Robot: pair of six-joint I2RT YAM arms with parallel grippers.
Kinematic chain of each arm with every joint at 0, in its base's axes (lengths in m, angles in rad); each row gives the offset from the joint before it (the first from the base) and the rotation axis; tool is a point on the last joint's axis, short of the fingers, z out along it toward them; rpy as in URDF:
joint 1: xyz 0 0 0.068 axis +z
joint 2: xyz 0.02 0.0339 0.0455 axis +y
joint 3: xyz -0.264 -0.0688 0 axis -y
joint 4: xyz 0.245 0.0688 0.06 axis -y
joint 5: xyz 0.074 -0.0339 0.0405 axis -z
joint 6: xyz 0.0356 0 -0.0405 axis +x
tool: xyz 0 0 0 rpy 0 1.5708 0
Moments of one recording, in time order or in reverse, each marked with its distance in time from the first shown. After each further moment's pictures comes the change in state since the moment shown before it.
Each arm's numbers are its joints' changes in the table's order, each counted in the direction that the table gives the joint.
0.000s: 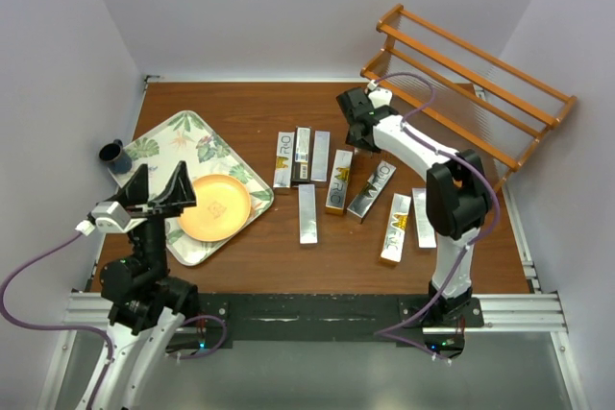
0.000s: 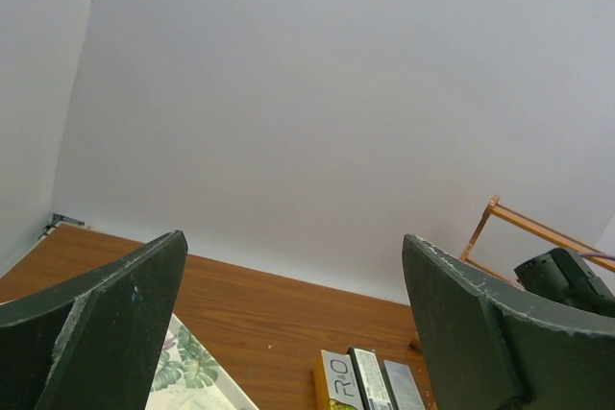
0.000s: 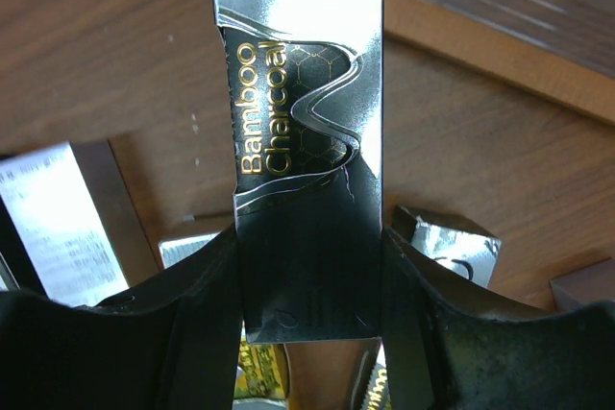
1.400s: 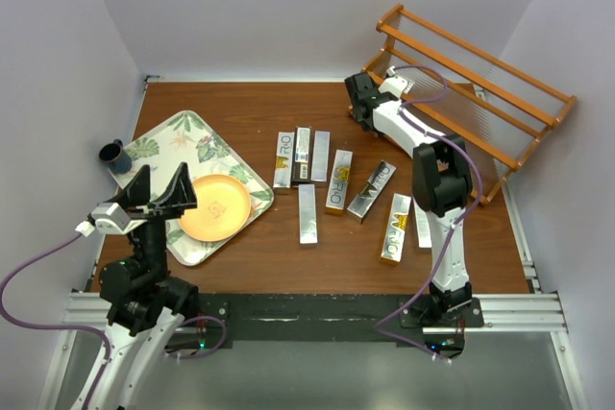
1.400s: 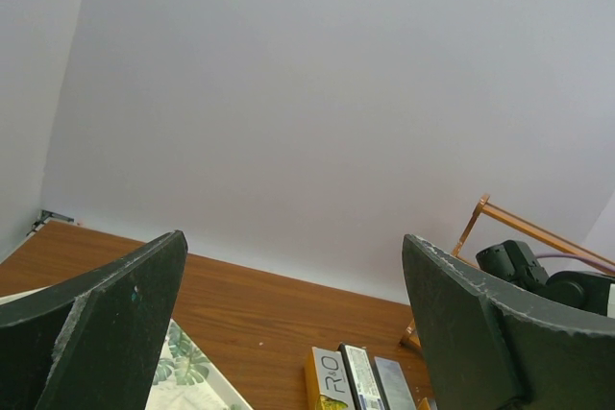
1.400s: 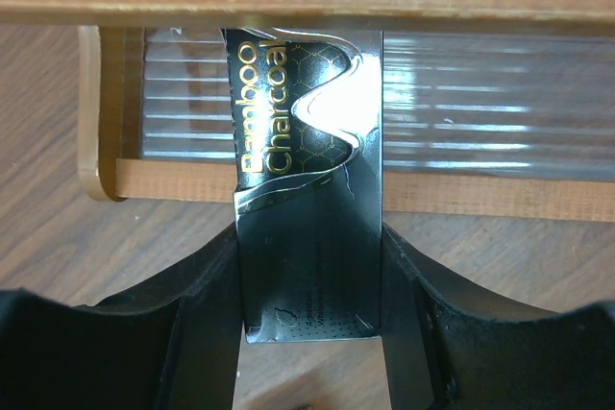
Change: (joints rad) left arm -0.042 -0.013 0.000 -0.009 -0.024 0.000; right arm -0.107 0.252 0.259 0.061 0.172 0.172
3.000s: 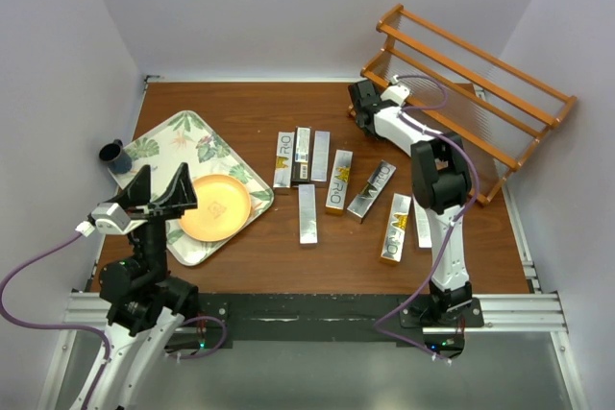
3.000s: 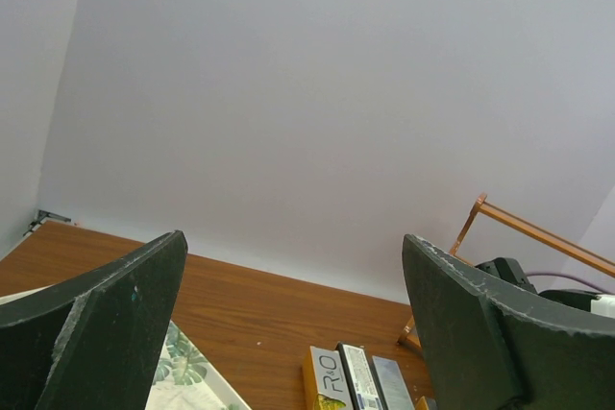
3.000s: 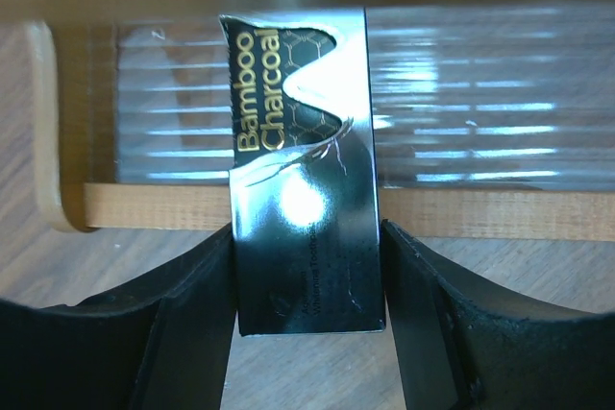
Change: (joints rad) left arm -0.006 -0.001 0.000 0.000 0.001 0.000; right arm -0.026 0.031 -0.068 0.109 -0.030 0.037
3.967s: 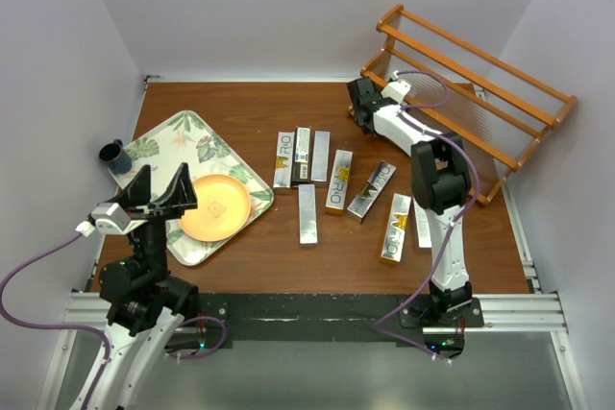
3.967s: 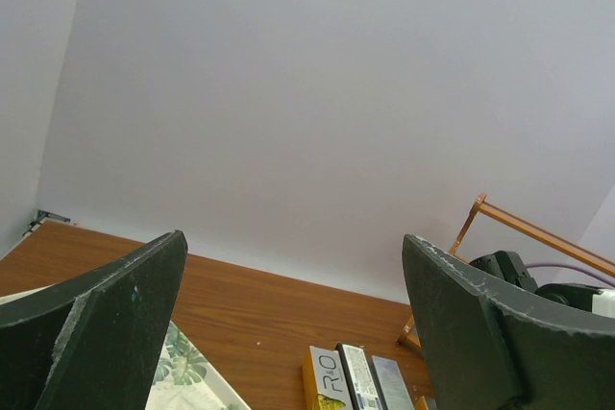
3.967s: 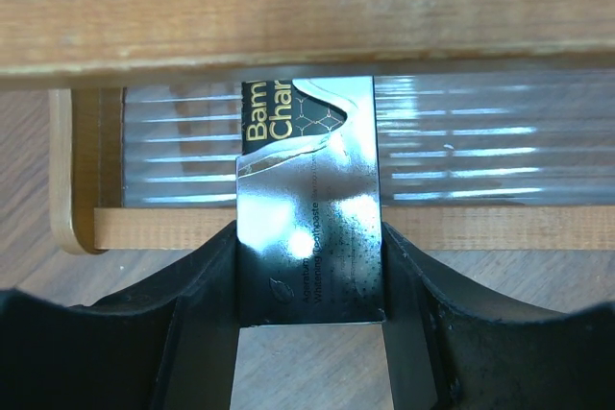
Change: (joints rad) left arm -0.001 0.000 0.000 0.000 0.000 0.000; right arm 0.006 -0.003 0.023 -0.008 0.077 -0.014
